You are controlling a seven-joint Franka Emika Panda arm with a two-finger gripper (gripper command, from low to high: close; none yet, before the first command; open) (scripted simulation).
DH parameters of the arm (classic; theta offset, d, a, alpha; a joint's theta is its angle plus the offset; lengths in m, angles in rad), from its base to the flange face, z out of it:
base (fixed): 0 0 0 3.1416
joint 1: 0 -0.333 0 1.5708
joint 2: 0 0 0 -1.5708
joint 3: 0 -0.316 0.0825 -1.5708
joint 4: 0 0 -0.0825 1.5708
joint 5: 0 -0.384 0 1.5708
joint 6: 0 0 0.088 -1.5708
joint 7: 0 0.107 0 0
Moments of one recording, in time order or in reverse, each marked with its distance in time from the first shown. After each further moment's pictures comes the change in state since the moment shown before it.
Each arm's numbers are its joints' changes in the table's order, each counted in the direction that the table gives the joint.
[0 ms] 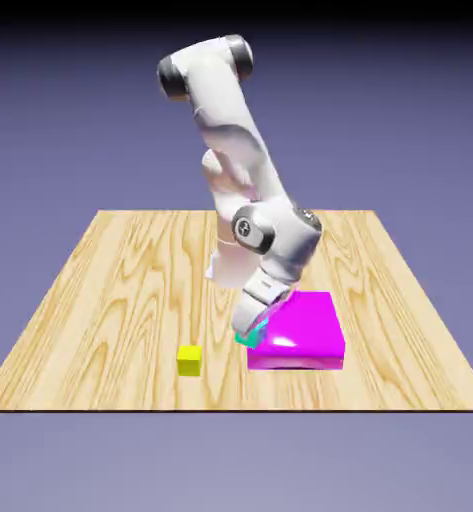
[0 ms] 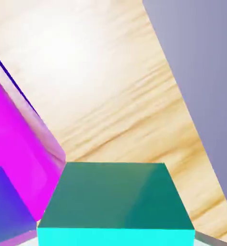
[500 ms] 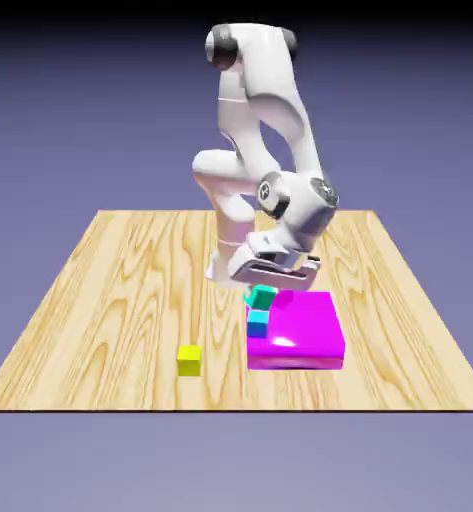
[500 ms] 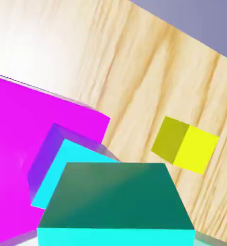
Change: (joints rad) arm -0.544 -0.449 0.450 -0.181 -0.592 0.060 0.398
